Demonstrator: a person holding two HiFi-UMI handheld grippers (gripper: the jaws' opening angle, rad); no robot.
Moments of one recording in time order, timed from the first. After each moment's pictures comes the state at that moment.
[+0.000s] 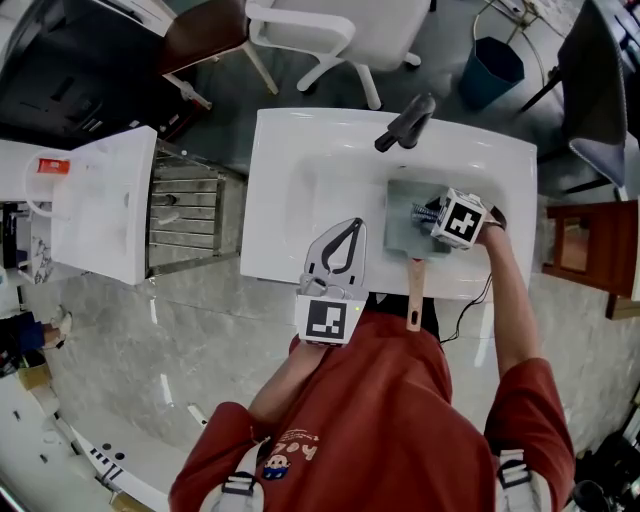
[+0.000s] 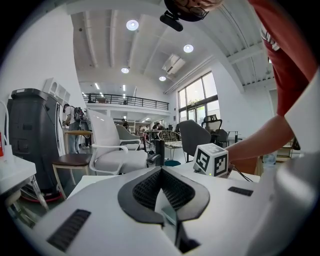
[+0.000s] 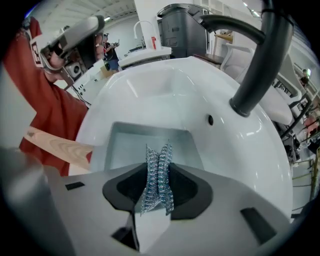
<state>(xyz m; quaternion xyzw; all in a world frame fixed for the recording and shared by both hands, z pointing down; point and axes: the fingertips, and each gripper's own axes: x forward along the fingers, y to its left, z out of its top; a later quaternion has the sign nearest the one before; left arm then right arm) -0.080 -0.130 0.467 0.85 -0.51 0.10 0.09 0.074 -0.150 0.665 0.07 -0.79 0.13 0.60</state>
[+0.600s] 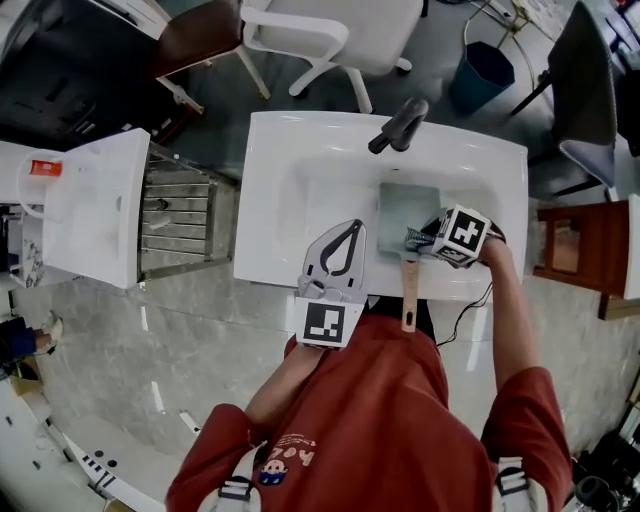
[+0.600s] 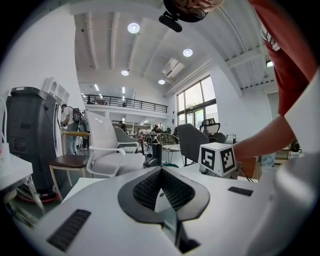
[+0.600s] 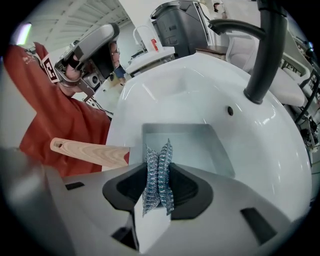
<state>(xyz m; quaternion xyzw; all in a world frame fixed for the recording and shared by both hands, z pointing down) -0.071 -0.128 0.459 0.86 -0.50 0.08 0.08 0.071 -0.099 0.643 0.01 -0.79 0.21 0.57</state>
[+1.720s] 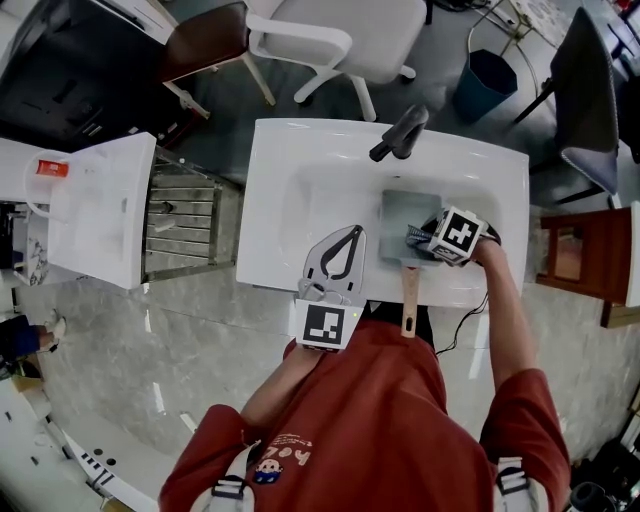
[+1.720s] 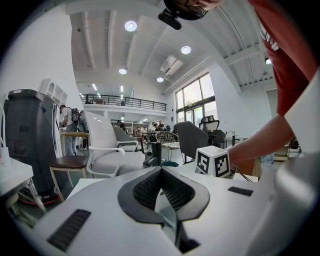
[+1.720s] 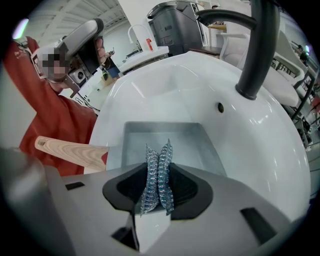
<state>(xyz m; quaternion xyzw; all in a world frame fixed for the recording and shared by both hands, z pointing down) -0.069 -0.132 0.455 0.86 -0.50 0.09 0.07 0.074 -0.123 0.663 0.05 -0.79 0.20 0.57</state>
